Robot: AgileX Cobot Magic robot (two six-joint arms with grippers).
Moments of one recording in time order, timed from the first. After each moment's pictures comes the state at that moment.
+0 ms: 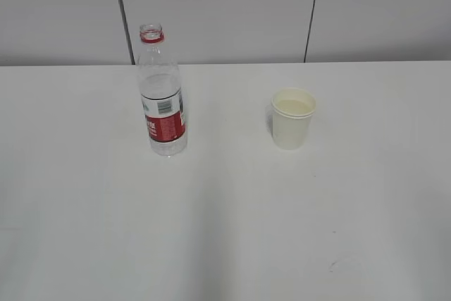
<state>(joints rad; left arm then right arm) -0.08 0.02 -0.51 -0.04 1.11 0.09 -0.02 0.14 -0.50 0.18 1.14 -0.19</state>
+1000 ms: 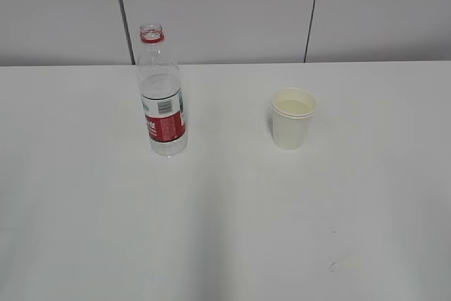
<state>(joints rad) -0.08 -0.02 -0.51 -0.04 1.11 0.09 -0.02 -0.02 -0.50 0.18 1.14 -0.19</state>
